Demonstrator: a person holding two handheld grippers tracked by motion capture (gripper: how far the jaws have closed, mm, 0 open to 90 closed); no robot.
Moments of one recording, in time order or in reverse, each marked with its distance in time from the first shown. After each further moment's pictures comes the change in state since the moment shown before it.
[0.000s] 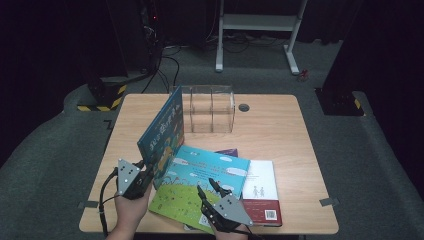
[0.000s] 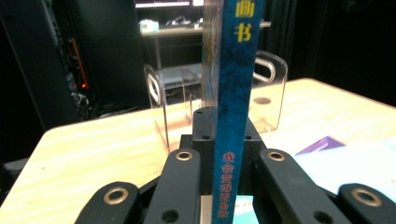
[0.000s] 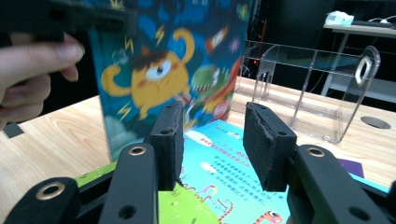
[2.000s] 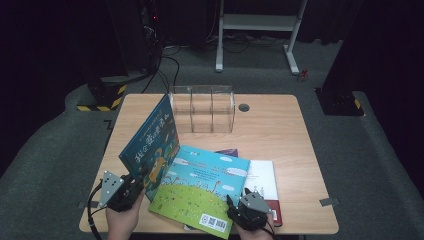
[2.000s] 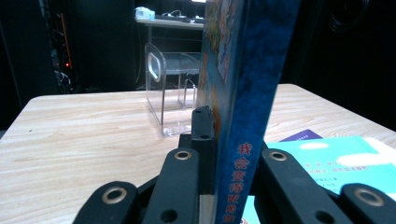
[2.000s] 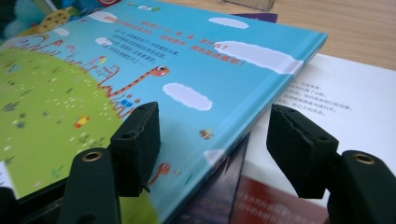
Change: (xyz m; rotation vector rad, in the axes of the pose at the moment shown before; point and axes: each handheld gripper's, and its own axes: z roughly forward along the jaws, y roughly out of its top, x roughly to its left) left arm 0.017 -0.020 -0.034 -0.012 -0.042 -0.128; right arm -0.062 -0.048 -0.013 0.389 -0.180 0.083
